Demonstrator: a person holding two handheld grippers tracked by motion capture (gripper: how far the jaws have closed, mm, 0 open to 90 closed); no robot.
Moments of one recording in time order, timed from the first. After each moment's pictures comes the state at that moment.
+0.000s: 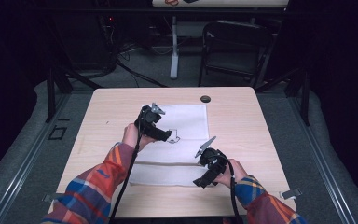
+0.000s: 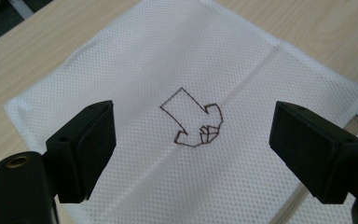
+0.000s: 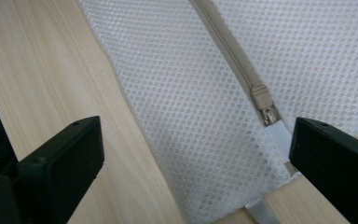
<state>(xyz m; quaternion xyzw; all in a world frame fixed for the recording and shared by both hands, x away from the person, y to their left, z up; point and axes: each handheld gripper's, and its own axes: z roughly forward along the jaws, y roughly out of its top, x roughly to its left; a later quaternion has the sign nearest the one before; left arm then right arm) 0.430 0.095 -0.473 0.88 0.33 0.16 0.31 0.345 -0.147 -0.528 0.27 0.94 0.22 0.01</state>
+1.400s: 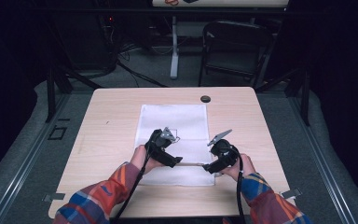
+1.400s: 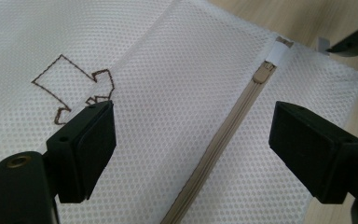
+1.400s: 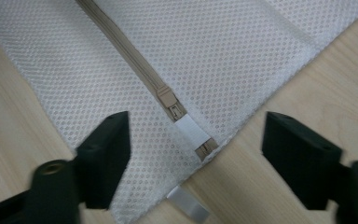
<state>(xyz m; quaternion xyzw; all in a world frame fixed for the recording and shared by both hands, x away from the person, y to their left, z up) 0.386 0.066 -0.518 0.91 0.26 0.08 0.32 0.363 -0.181 -0.523 0.35 0.90 0.25 0.08</state>
